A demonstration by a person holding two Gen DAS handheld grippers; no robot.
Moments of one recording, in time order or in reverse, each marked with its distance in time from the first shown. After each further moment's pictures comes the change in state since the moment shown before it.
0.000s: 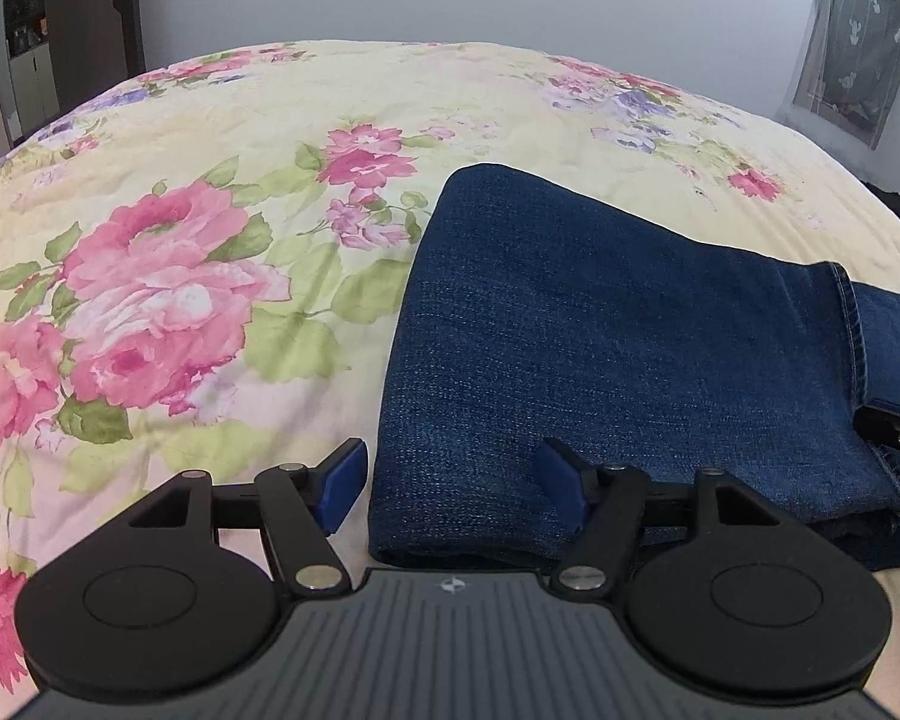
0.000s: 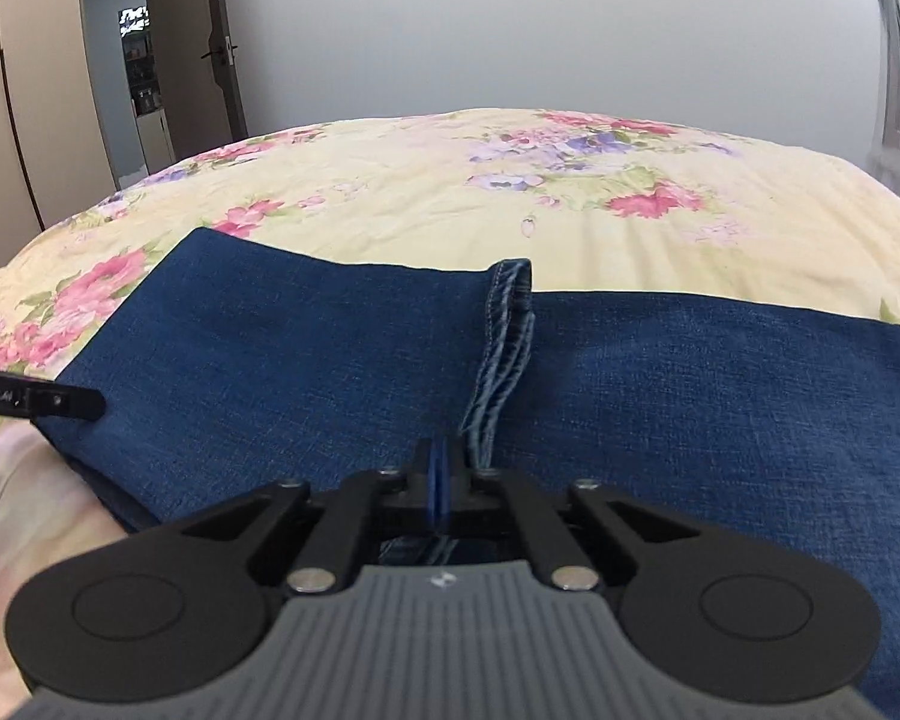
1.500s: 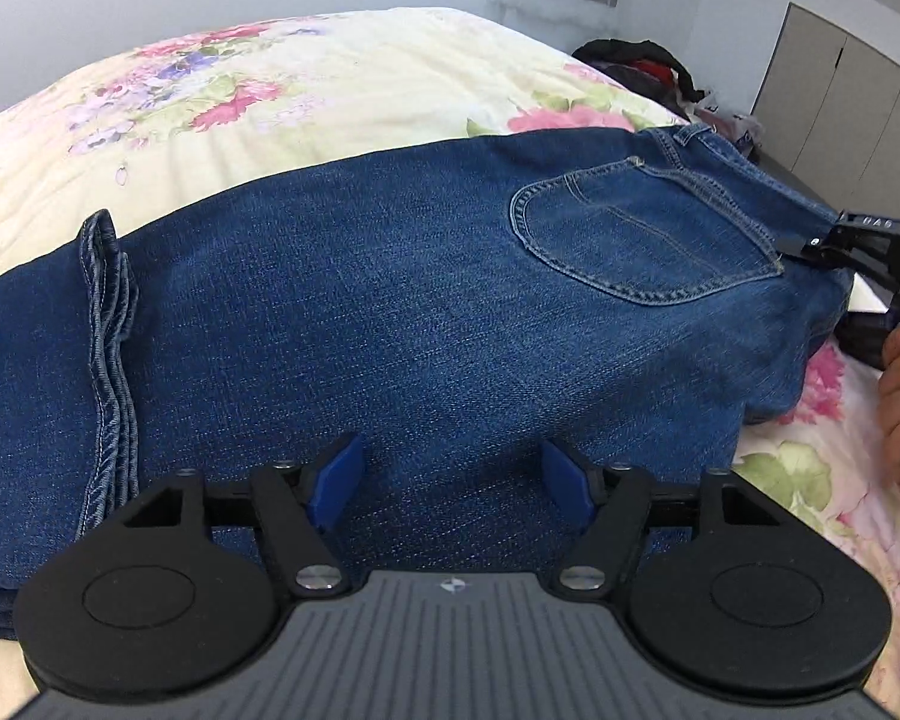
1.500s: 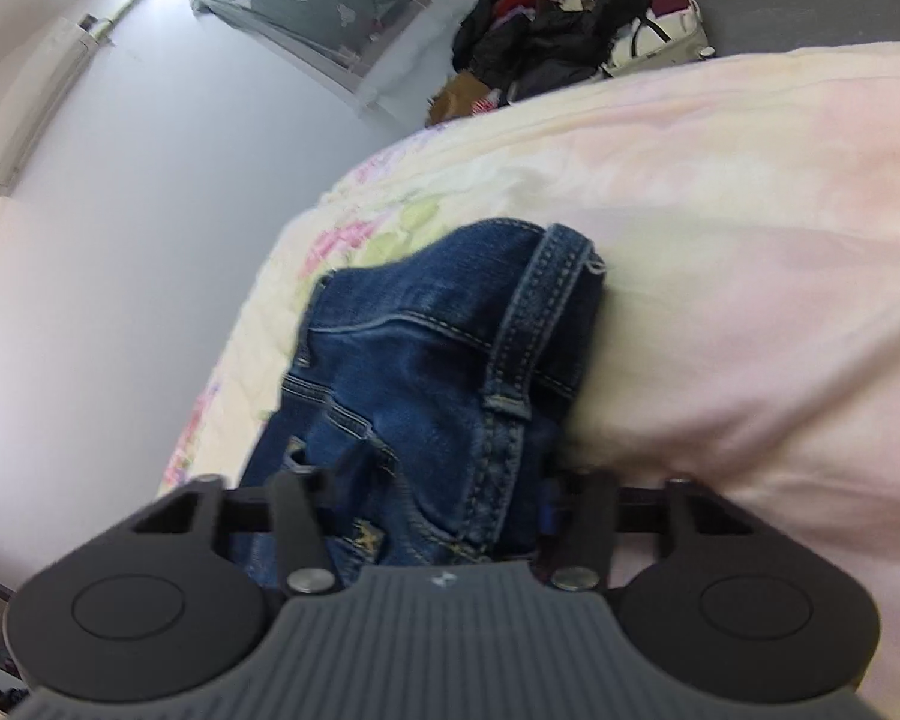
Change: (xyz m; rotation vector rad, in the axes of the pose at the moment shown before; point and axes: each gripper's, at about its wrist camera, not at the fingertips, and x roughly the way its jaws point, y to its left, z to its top) left arm 0.001 -0.330 -0.034 0.364 0.105 -0.348; right arm -0.172 -0.362 -0.134 1.214 -0.293 -0.283
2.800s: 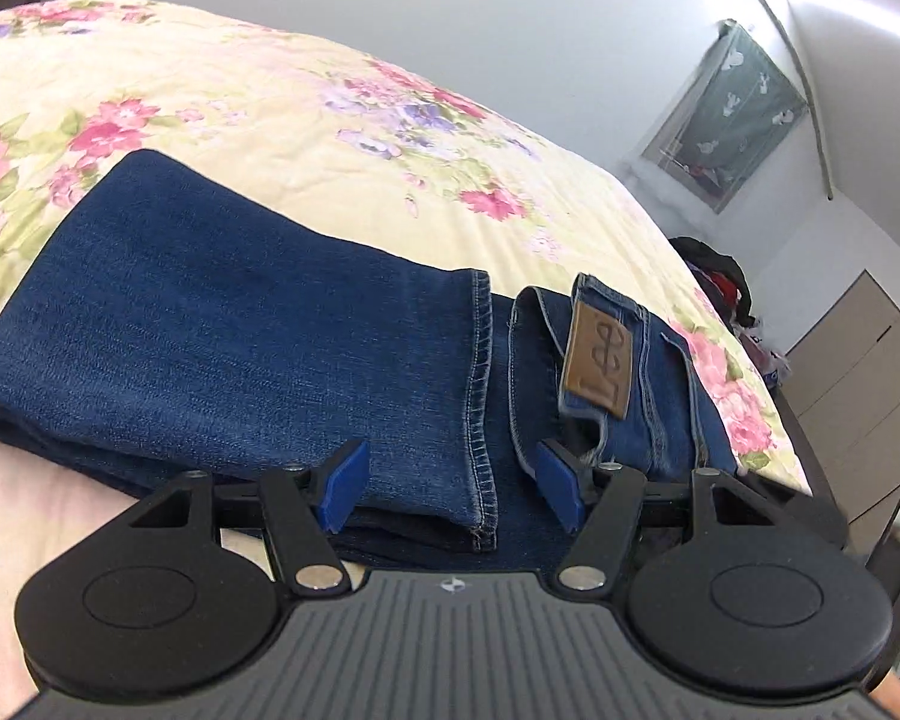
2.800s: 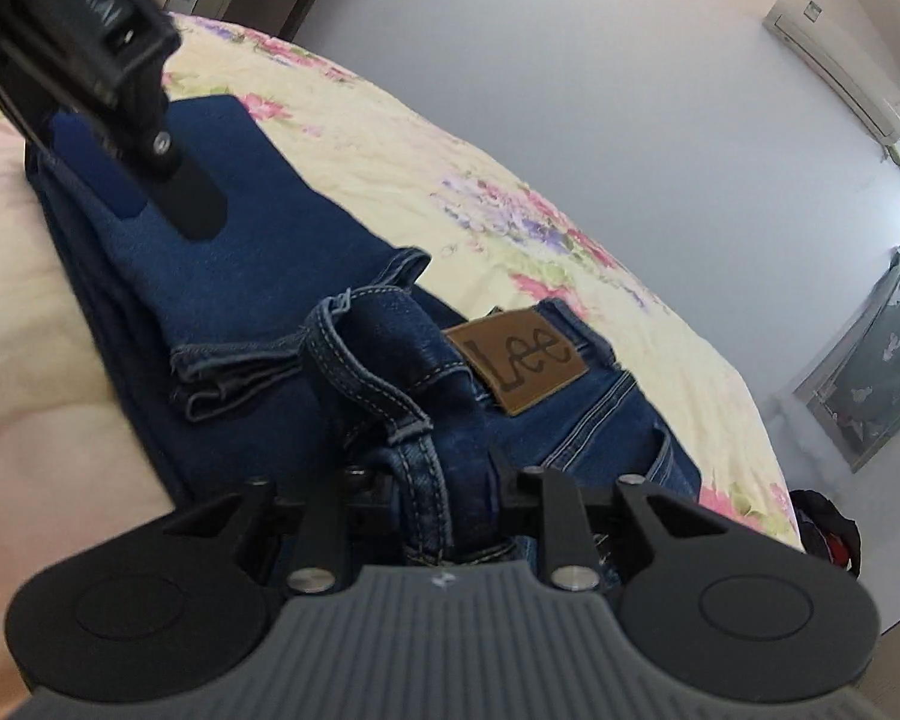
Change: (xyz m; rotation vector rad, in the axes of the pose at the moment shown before) left arm -0.123 0.174 -0.052 -0.496 -0.203 -0.071; right arm -0.042 0.207 -0.323 -1.756 0.080 0.145
